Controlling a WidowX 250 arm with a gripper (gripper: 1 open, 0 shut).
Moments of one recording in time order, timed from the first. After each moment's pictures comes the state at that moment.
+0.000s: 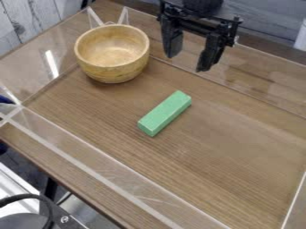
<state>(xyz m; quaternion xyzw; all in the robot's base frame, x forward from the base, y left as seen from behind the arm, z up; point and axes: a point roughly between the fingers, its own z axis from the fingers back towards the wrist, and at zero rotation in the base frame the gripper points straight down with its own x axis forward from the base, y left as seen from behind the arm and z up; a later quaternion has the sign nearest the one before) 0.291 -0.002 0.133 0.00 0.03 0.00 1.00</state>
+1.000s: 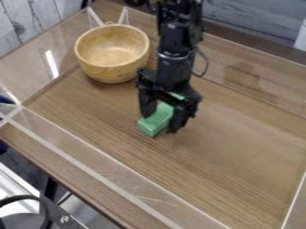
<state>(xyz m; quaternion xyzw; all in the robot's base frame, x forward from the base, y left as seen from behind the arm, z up) 0.252 0.030 0.036 0.00 0.09 -0.02 1.00</state>
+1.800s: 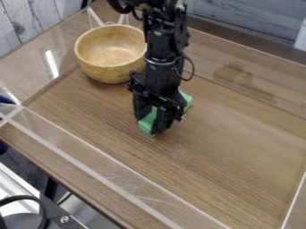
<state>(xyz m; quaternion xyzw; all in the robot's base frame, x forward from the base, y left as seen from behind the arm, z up) 0.258 0.035 0.023 0.00 0.07 -0.08 0.99</state>
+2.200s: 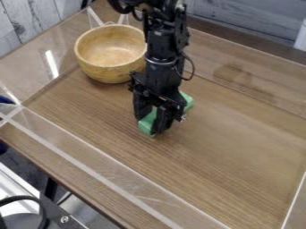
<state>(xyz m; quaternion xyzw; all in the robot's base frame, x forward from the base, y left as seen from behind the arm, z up) 0.263 0.038 0.020 0.00 0.05 -0.08 1.00</state>
